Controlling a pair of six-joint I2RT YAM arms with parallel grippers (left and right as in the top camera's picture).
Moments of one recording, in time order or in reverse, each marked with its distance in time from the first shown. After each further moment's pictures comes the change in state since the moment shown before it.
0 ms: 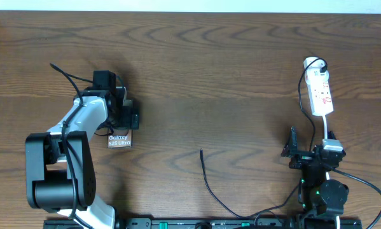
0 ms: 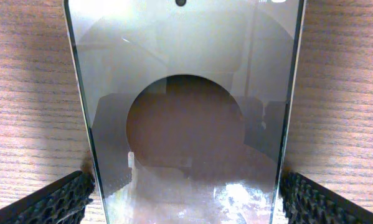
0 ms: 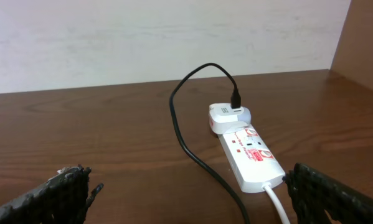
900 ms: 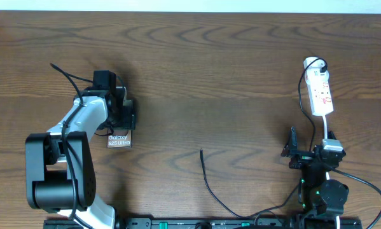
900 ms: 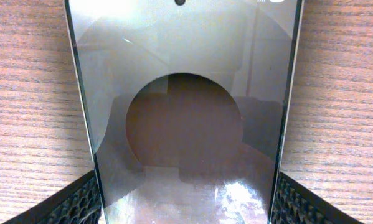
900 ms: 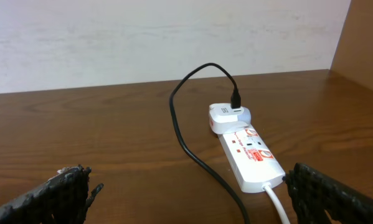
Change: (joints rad) left arm 0.000 -0.002 0.000 -0.002 0.000 0.000; right arm 0.000 0.000 0.000 0.000 0.000 0.000
